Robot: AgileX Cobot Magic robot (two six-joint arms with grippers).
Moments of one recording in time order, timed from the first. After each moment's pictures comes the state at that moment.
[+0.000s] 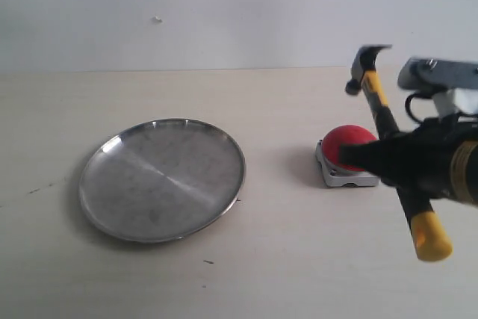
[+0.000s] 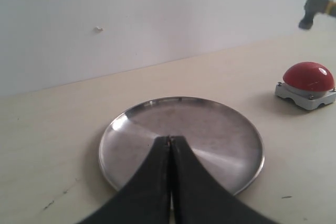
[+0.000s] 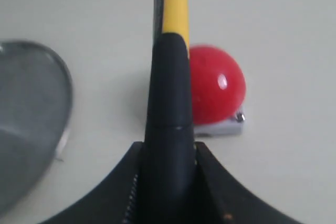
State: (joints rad) left arm -0.52 0.31 0.00 -0.55 -0.10 0.55; right arm 0.65 1.22 -0.52 -1.33 0.39 1.86
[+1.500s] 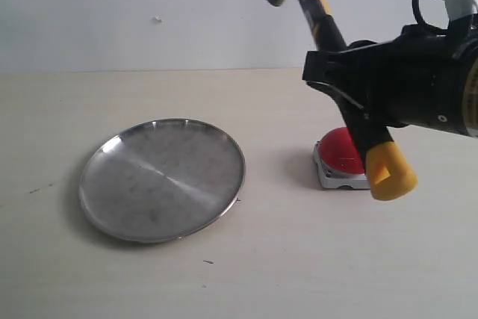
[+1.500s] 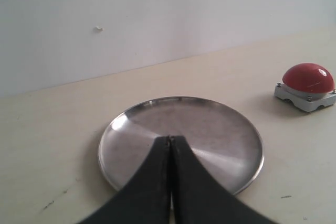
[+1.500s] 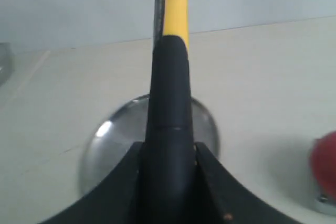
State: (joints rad) left arm -0.52 0.31 0.00 -0.55 -0.10 0.55; right arm 0.65 1.12 -0.67 -1.26 0.06 1.76
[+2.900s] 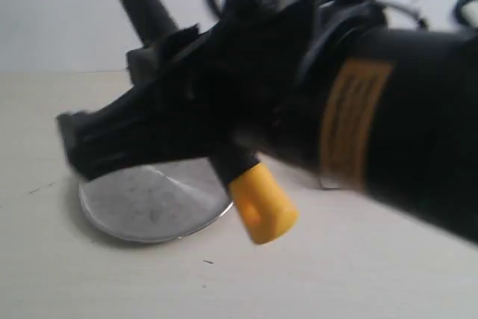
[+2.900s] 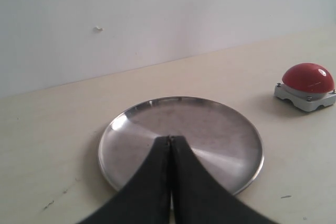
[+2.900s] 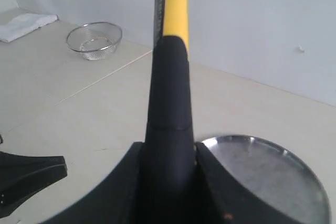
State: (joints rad) left arm -0.52 0.31 0.00 -0.55 -0.10 0.55; right arm 1.29 1.24 -0.88 -1.57 0.47 1.86
